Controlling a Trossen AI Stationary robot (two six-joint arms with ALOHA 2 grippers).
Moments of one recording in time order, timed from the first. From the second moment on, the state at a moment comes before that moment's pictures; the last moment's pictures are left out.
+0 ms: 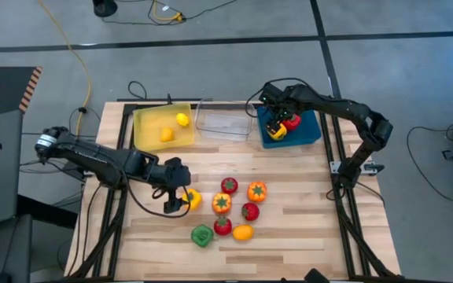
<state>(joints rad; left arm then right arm) -0.24 1.24 0.99 -0.75 -0.05 -0.37 -0.58 1.66 1.39 -1.06 0.31 0.12</state>
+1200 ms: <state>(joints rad) -0.30 1.25 0.62 -0.29 -0.14 -0.53 -0.58 1.66 1.39 -1.06 0.31 0.12</state>
